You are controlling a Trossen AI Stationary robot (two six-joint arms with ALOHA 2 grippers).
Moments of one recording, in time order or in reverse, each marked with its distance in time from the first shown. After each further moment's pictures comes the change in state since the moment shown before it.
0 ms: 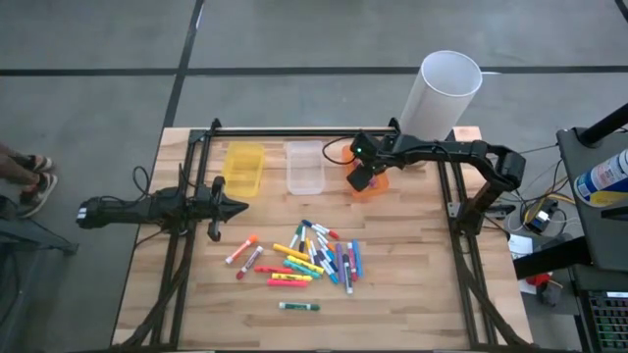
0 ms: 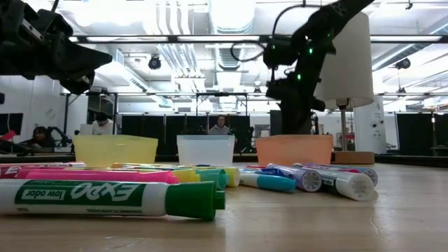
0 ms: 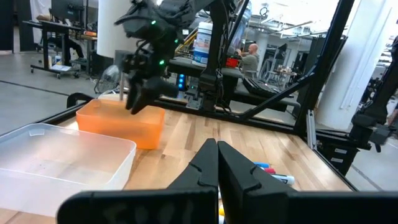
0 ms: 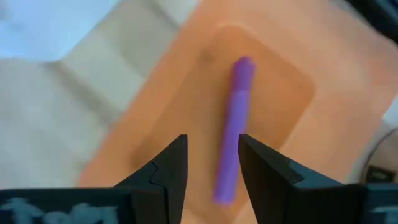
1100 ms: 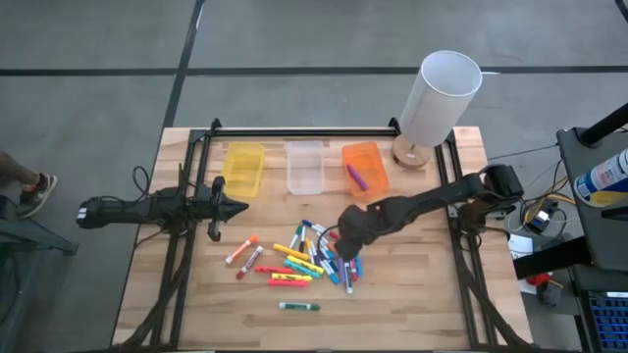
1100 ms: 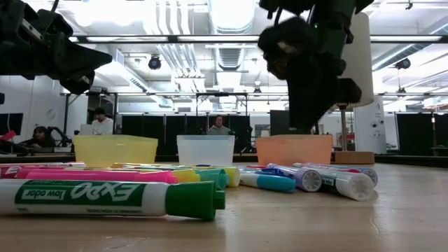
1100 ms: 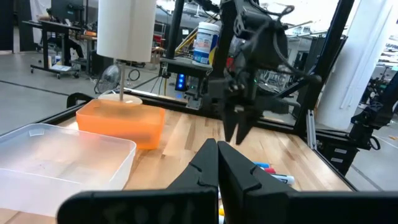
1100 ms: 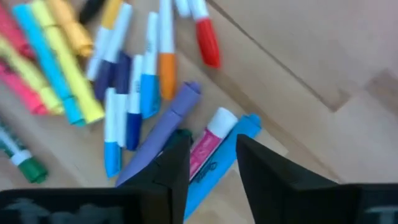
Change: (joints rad) left arm 0.000 0.000 0.000 0.000 0.000 0.000; right arm 0.595 0.064 0.035 -0.016 -0.094 0.747
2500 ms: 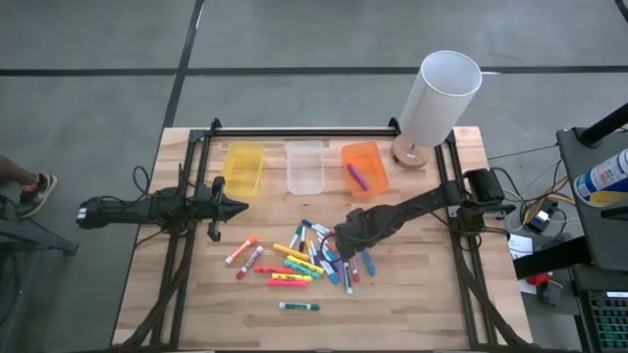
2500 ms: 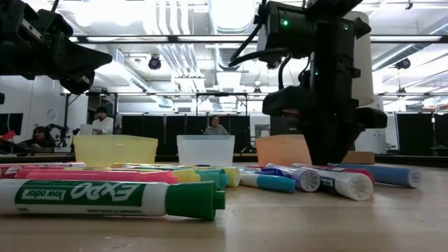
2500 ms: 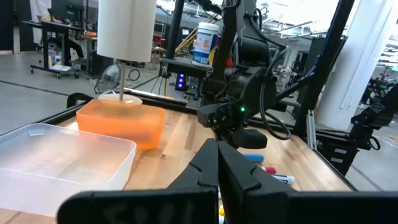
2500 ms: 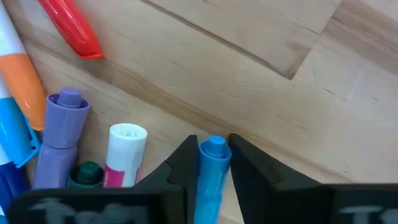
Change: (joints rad) left arm 0.000 0.001 0.000 0.000 0.000 0.000; right arm 0.001 0.149 -0.036 -0.046 0.021 0.210
